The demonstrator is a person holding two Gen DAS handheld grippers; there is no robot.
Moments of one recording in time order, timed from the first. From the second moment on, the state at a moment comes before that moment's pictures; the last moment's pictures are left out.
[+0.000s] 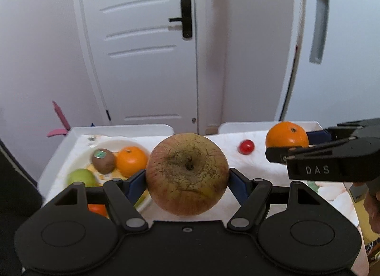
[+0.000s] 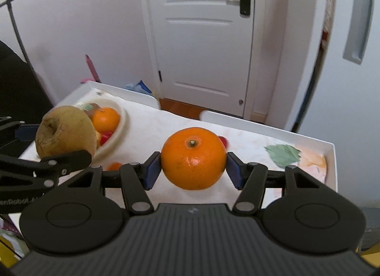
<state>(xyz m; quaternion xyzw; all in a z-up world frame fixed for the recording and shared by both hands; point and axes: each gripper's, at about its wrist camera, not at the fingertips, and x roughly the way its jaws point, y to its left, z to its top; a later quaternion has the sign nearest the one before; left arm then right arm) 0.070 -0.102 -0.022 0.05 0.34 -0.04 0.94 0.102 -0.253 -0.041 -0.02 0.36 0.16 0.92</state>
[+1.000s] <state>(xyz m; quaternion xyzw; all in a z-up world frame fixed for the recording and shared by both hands) 0.156 0.043 -0.054 0.10 0.39 -0.11 0.91 0.124 -0.100 -0.039 0.02 0.38 0.12 0.92</state>
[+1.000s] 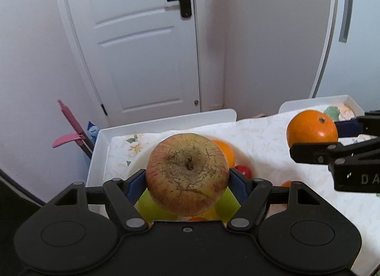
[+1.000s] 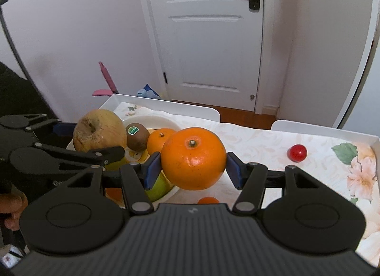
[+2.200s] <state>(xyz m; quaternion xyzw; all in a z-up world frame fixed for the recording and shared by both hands) 0.148 0.073 -0.056 0.08 0.38 -0.11 0.91 0.184 -0.080 -0.046 0.01 0.39 0.14 0.91</state>
